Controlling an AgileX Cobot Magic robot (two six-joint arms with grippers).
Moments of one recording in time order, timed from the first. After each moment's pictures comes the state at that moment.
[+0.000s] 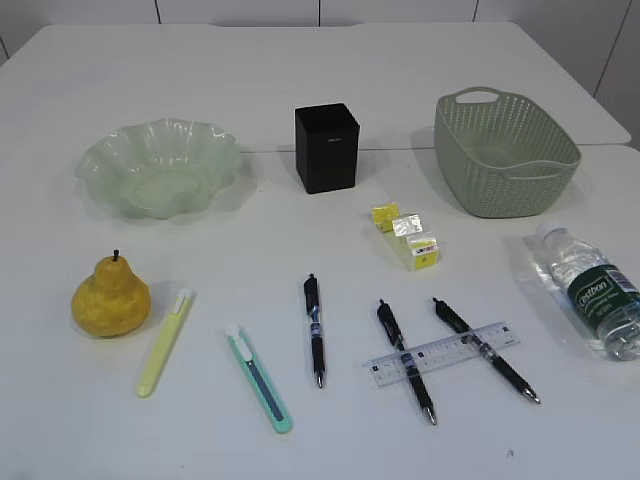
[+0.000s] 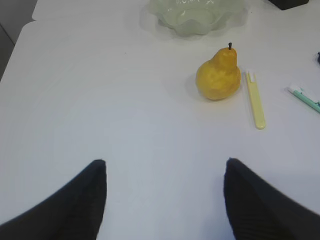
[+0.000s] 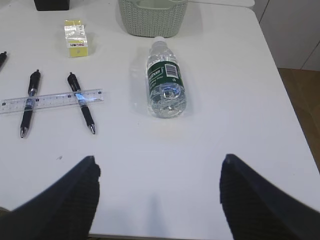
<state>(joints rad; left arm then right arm) 0.04 0.01 -0.52 -0.05 1.11 0.10 0.10 -0.02 -0.51 -0.13 1.15 -0.01</state>
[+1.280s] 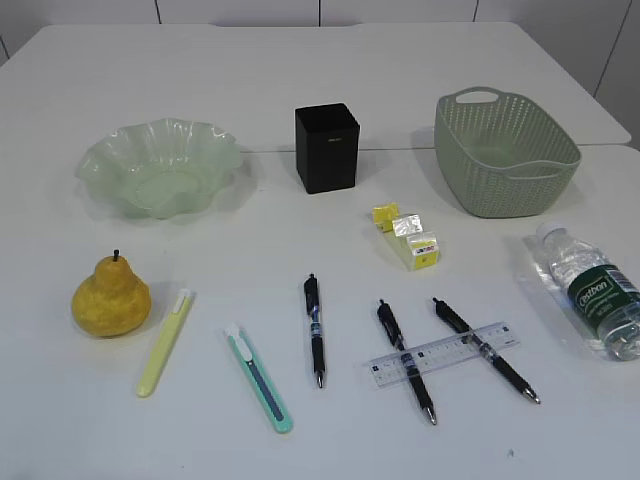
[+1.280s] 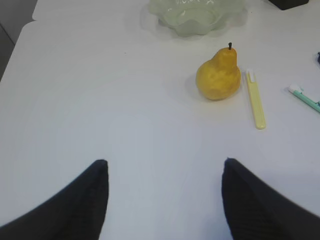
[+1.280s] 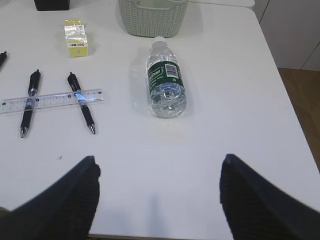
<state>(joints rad) 0.04 0.01 -0.52 -0.05 1.11 0.10 0.10 -0.02 -0.51 -0.13 1.15 -0.01</state>
